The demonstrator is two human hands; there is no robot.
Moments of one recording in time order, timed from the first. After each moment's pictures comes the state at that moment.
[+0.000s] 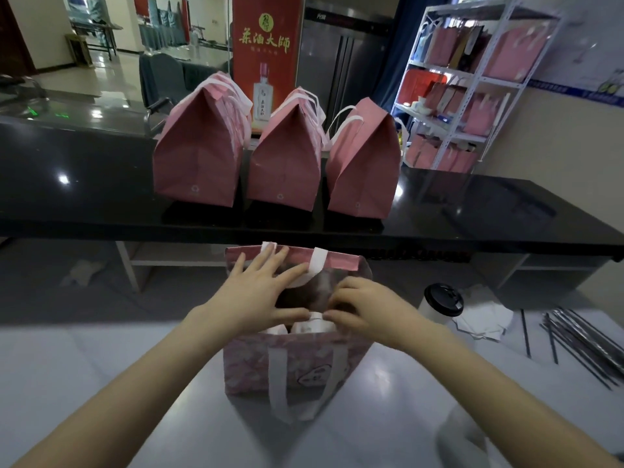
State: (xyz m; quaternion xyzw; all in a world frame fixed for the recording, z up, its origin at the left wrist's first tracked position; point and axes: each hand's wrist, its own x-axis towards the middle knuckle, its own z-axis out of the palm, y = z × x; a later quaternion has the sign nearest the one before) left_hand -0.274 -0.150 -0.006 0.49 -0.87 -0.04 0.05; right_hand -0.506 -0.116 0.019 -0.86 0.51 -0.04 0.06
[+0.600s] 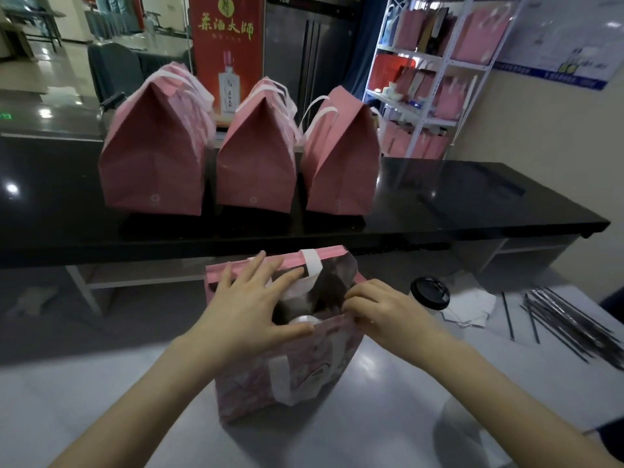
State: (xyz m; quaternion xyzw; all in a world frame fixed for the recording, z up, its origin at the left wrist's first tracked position) left_hand -0.291 -0.145 0.014 0.49 -0.87 -0.10 0.08; right_hand -0.547 -0.109 0.007 -0.87 0.47 -0.12 -0.08
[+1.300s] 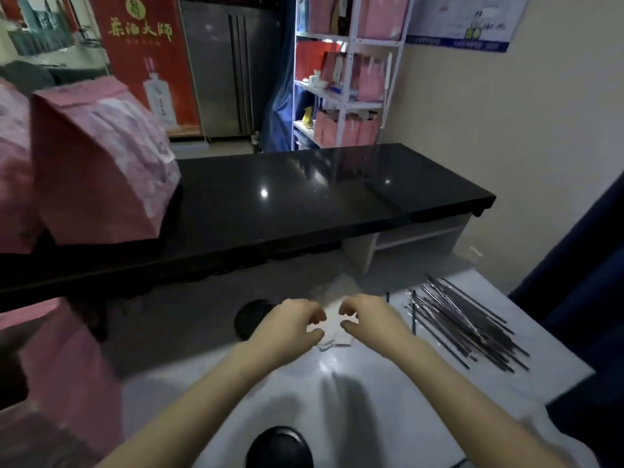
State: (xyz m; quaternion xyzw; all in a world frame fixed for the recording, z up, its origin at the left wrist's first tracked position) left_hand -0.741 -0.186 -0.047 0.39 -0.89 -0.22 0.11; right_hand -0.926 -0.142 -0.058 -0.66 0.74 -0.08 0.11
